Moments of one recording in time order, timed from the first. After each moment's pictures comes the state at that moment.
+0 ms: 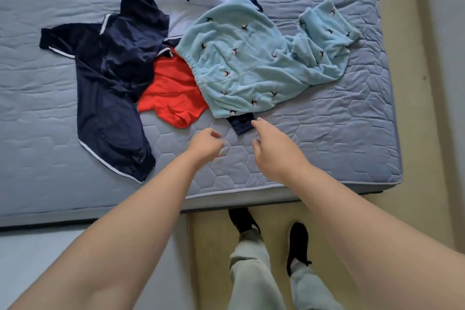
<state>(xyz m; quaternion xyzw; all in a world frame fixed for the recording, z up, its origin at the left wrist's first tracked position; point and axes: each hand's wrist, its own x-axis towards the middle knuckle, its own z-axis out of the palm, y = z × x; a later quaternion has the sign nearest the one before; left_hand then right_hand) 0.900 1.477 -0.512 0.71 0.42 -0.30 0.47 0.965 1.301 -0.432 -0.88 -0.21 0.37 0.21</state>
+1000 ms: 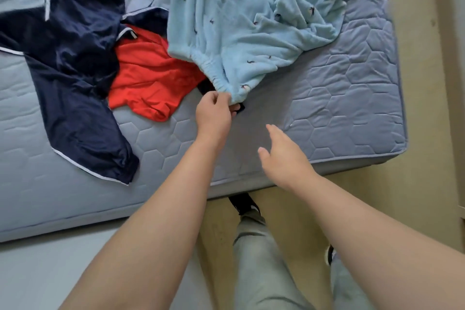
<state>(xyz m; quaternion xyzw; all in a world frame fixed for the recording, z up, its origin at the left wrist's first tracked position) 0.976 1.414 -0.553 0.57 0.49 -0.04 0.66 0.960 1.246 -0.502 -0.86 -0.03 0.46 0.22</state>
